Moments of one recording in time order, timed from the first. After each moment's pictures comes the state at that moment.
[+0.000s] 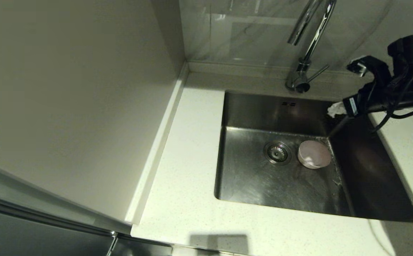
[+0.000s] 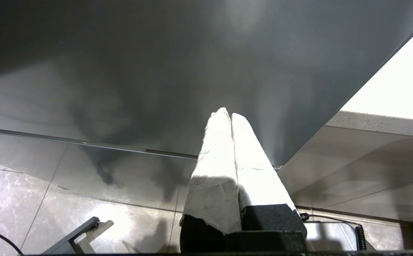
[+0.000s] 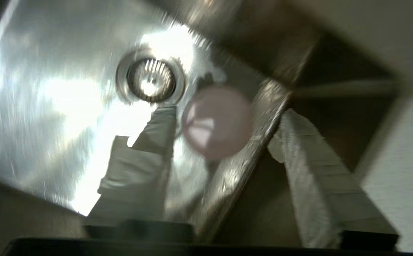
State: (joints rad) left arm 0.00 0.00 0.00 0.00 0.02 -0.02; right arm -0.06 1.90 -1.77 0.39 0.09 -0.34
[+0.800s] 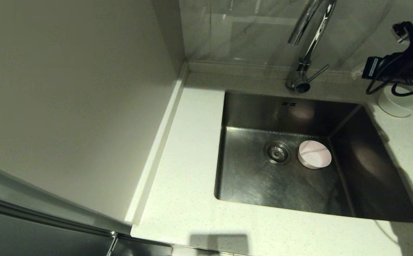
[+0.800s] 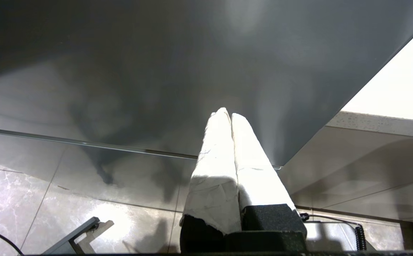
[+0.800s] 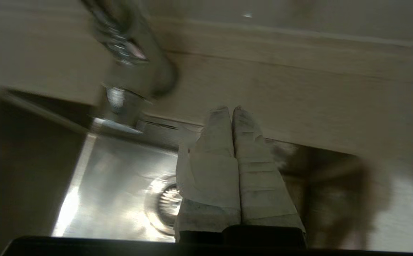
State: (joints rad) left arm 0.00 0.00 0.00 0.00 0.02 -0.02; right arm -0.22 2.03 -1.98 0.10 0.34 0.10
